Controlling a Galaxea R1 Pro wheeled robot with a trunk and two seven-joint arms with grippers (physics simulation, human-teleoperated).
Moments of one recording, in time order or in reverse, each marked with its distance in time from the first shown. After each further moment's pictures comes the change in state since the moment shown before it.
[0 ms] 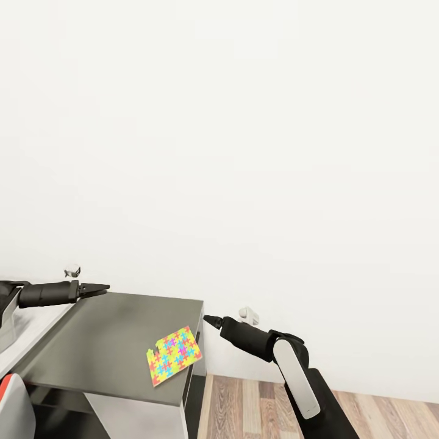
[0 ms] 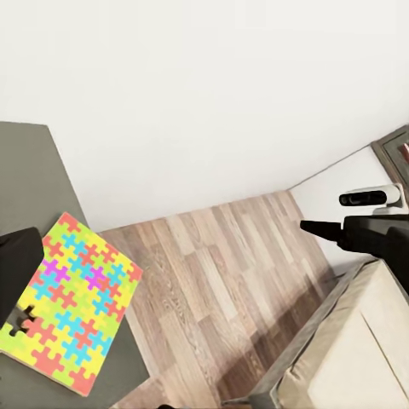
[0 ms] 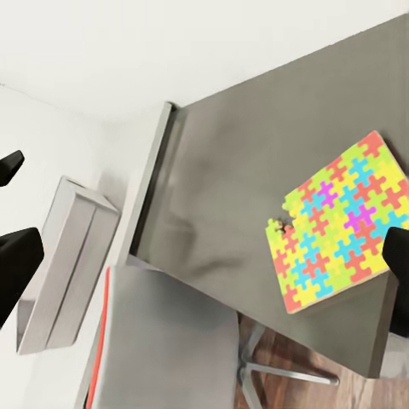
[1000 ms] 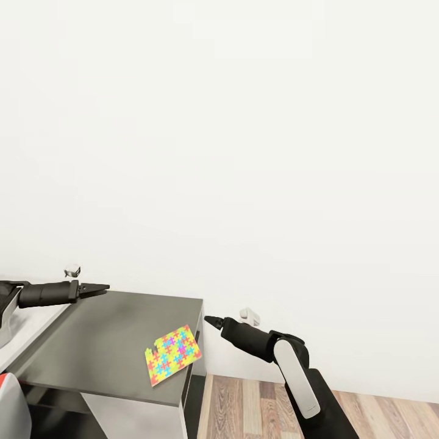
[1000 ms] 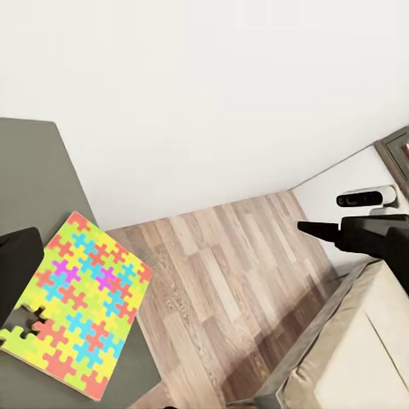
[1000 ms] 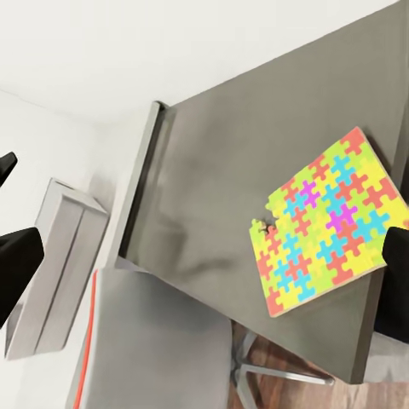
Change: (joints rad) left arm 0.000 0.000 0.000 0.000 0.000 0.000 0.000; right arm -0.001 0.000 -0.008 0.012 0.000 0.000 -0.001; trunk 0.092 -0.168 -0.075
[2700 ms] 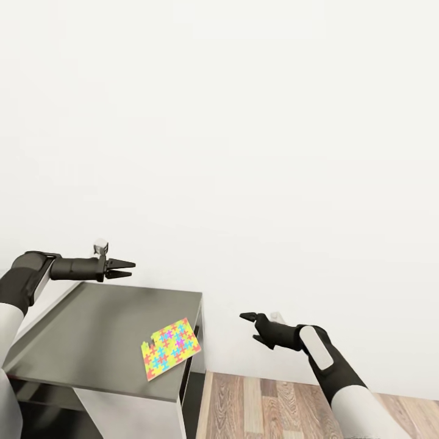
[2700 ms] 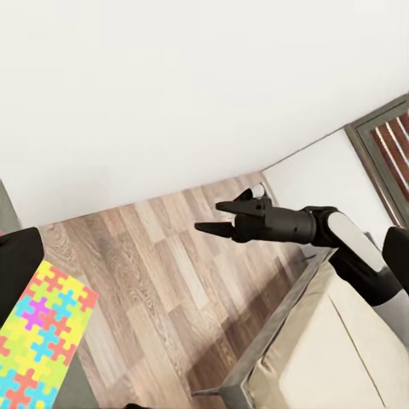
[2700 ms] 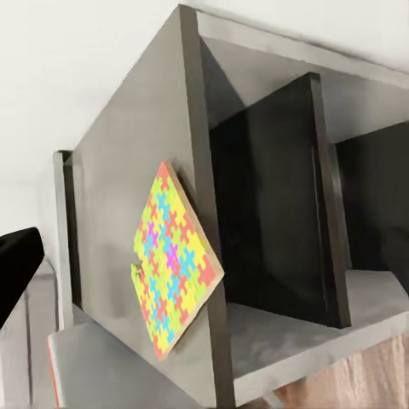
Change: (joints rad) left arm -0.008 -0.109 -0.058 -0.302 -0.003 0.359 0.002; right arm -0.247 -0.133 -0.201 0.570 -0.076 0.035 0.111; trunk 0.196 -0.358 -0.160
